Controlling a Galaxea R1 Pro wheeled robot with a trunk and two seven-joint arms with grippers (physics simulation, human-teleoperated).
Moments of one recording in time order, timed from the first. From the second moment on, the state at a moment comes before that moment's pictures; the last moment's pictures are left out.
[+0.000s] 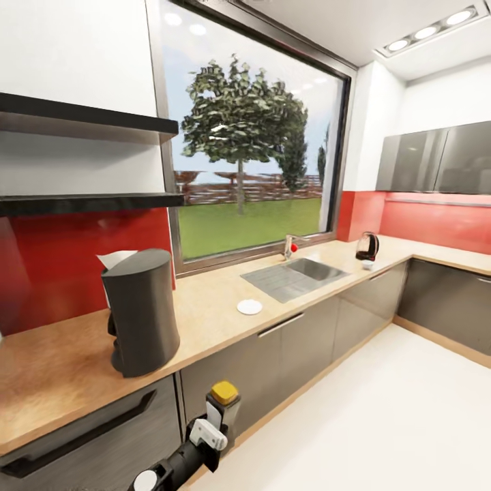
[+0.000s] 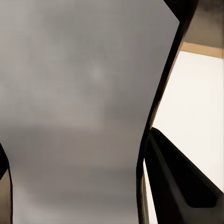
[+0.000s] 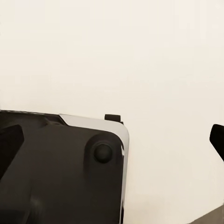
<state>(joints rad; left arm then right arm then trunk) -0.21 -0.01 -0.26 -0.85 -0.01 -0.15 -0.39 -0.02 -0.06 -0.01 -0.20 0.06 -0.12 0.09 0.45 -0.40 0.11</state>
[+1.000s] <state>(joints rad) -0.21 -0.01 -0.25 -0.86 0.00 -0.14 -0.54 -0.02 -0.06 -0.01 -0.20 0.06 -0.12 0.09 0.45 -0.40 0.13</state>
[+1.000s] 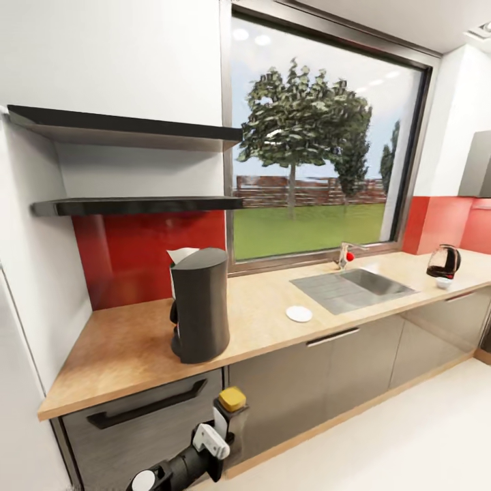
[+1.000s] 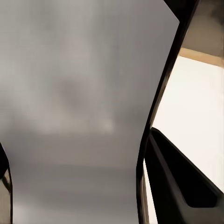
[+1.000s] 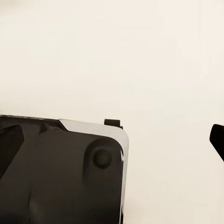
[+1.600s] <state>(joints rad) -0.21 0.00 -0.25 -0.90 0.00 -0.13 -0.58 -0.02 -0.06 -0.01 -0.20 0.06 -0.12 0.09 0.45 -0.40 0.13</state>
